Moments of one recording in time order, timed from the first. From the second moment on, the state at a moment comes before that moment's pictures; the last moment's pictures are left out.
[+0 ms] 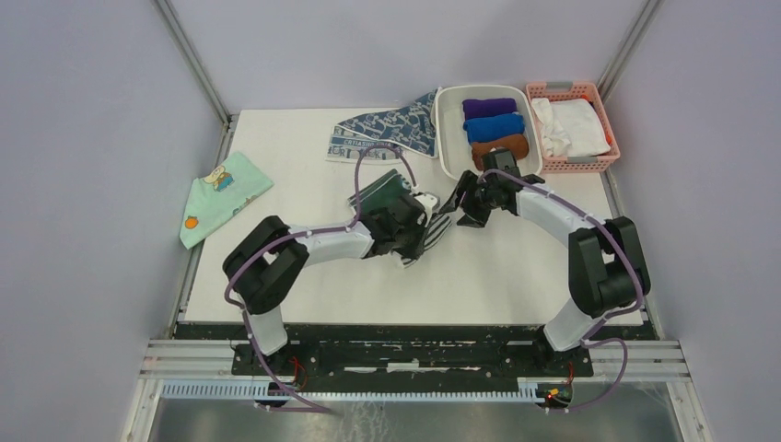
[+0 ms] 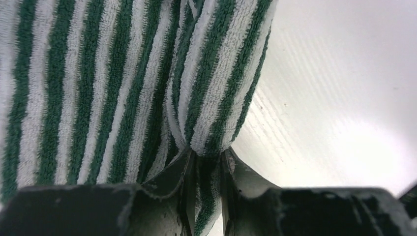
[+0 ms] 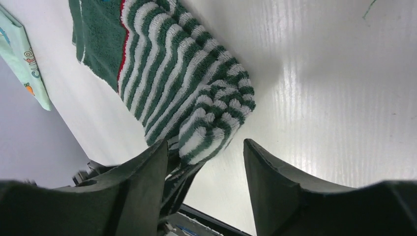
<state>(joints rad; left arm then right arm) -0.90 1.80 1.05 -0.12 -0.07 -0.25 0.32 1.66 1.10 -0.43 -0.31 0.80</state>
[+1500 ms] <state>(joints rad) -0.64 1.86 0.96 0.10 0.61 -0.75 0.40 1.78 1.08 -0.44 -0.17 0.92</state>
